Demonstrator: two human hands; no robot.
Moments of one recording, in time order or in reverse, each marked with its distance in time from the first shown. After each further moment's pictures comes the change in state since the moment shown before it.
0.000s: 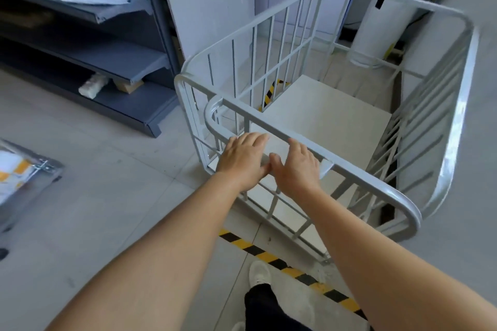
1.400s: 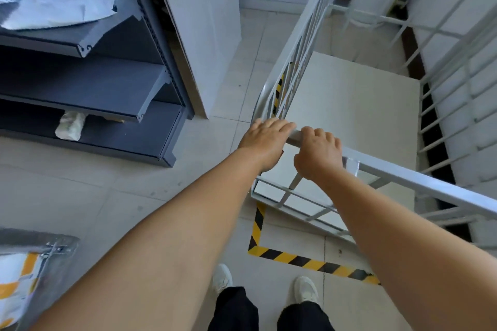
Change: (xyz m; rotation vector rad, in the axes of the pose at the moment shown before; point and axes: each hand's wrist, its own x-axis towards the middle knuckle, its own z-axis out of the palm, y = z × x) left_hand 0.228 -0.338 -0.055 0.058 -0.248 0.360; right_hand 0.249 -0.264 0.148 -0.362 -0.037 0.229
